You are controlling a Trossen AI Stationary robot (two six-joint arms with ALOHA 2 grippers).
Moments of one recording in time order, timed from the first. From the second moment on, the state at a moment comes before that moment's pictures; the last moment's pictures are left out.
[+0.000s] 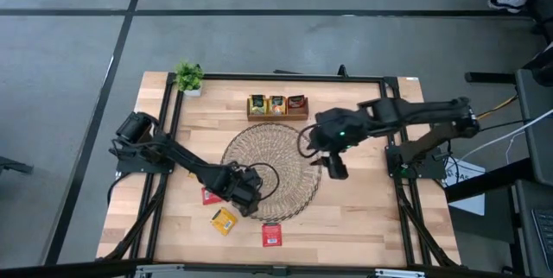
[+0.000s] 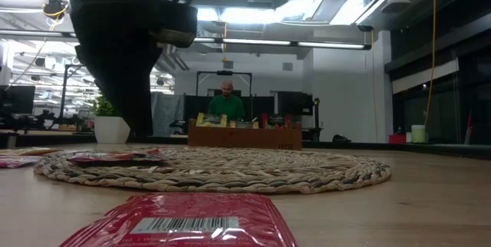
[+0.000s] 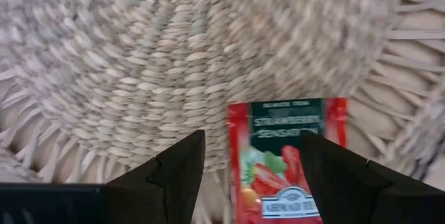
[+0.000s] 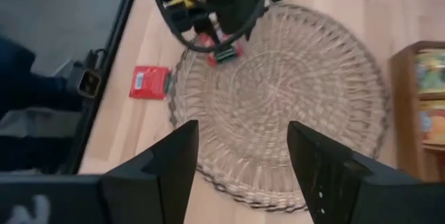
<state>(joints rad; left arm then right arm) -0.43 1.78 1.11 -0.65 -0.29 -0.91 0.16 1.49 1.65 -1.02 -0.07 0.05</state>
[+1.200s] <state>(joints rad) -0.26 1.81 1.05 -0.52 -0.12 -0.75 0.21 1.41 1.65 -1.13 0.11 0.13</state>
